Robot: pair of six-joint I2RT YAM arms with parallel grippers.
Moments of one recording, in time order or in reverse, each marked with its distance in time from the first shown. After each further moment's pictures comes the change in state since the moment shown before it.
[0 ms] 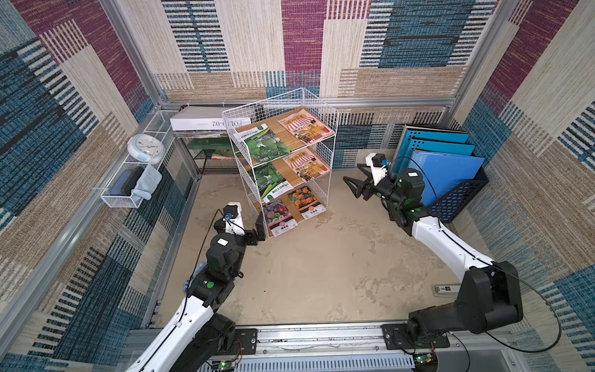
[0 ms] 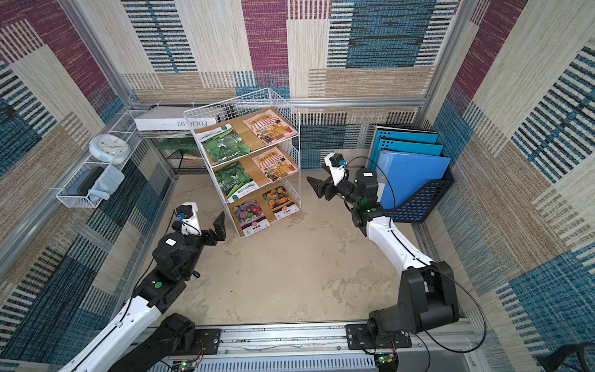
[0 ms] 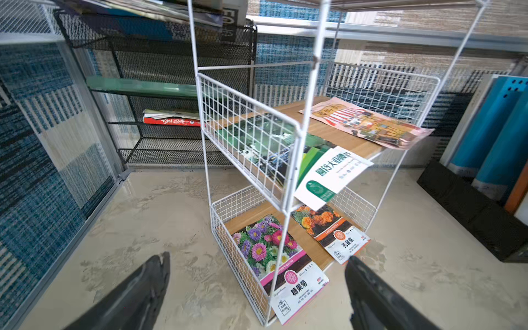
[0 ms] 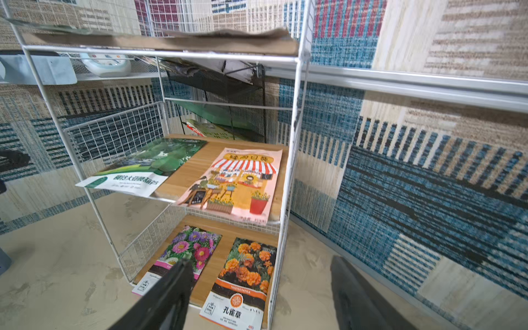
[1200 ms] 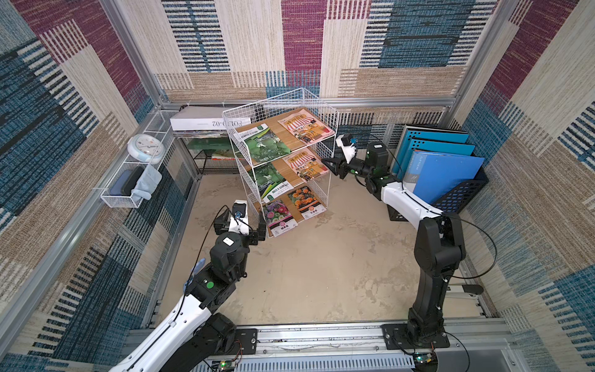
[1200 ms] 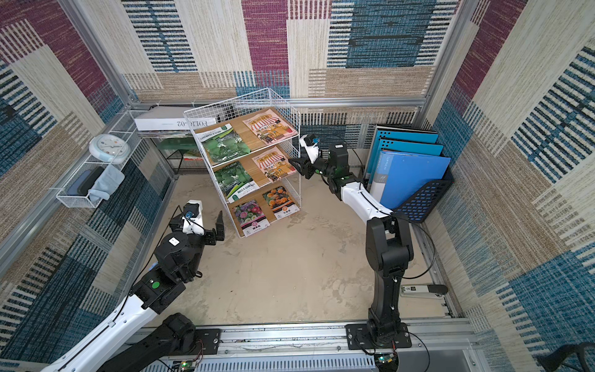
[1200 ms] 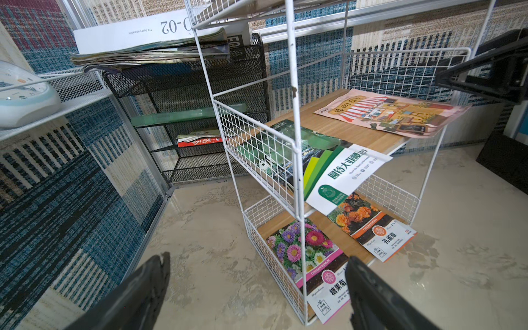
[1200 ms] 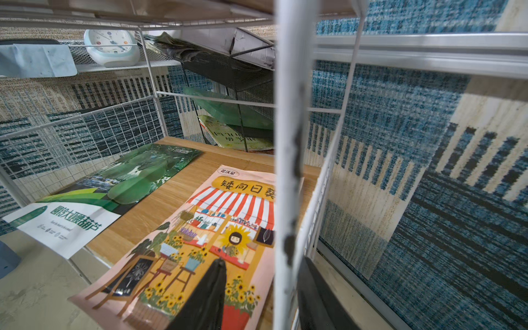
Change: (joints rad) left arm -0.127 0.012 0.086 -0.078 -0.232 0.166; right arm 0.069 0.507 0.549 -0.118 -0.124 -0.009
